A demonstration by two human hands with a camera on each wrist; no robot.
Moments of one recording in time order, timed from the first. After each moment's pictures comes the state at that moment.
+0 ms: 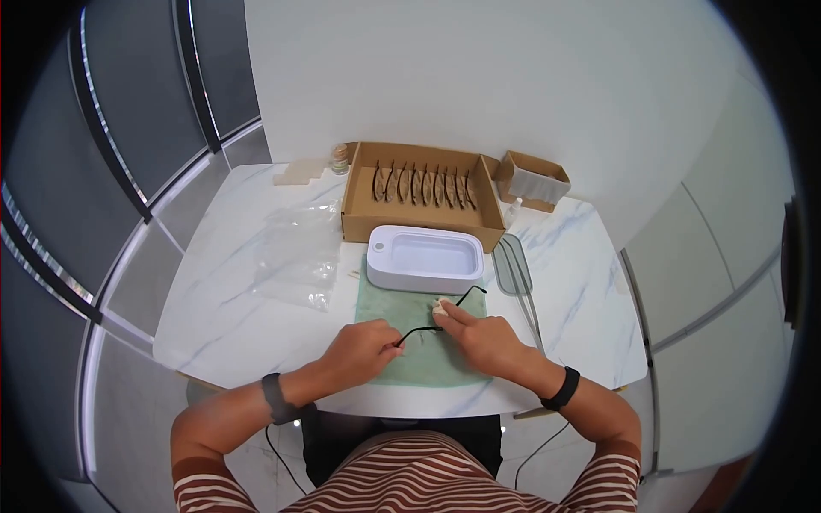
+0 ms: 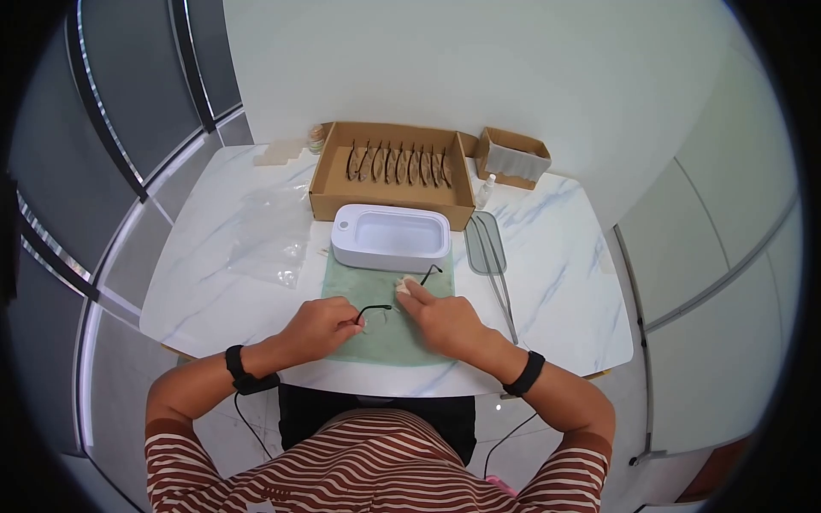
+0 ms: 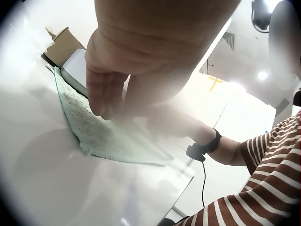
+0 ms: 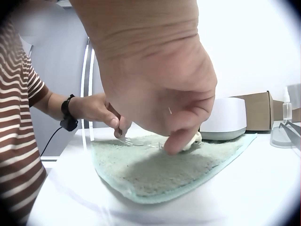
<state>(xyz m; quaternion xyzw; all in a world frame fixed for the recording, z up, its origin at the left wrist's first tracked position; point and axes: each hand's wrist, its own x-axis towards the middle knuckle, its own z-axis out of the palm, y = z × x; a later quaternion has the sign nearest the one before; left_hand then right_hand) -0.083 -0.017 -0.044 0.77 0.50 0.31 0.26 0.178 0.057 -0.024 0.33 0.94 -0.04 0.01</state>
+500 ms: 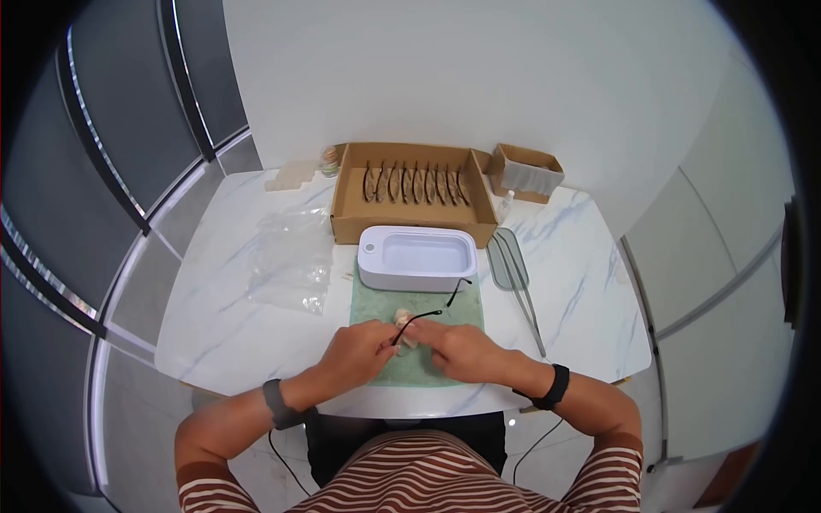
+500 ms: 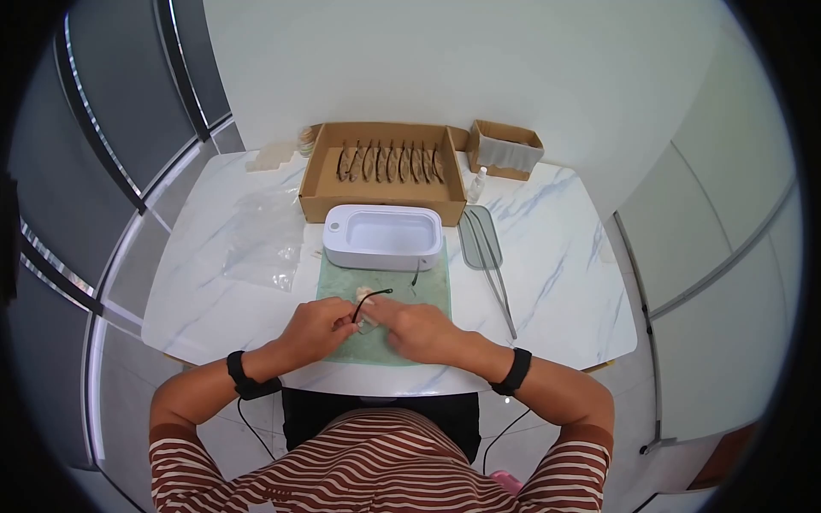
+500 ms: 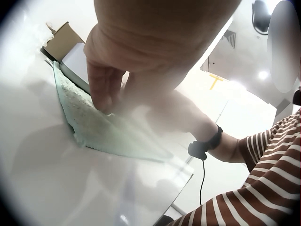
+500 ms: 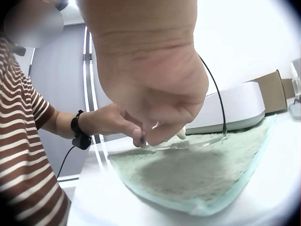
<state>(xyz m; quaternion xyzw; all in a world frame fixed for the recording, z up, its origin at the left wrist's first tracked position) -0.074 -0.015 -0.046 0.75 0.52 0.31 0.25 0.161 0.050 -0.033 0.24 0.94 -0.22 -0.11</state>
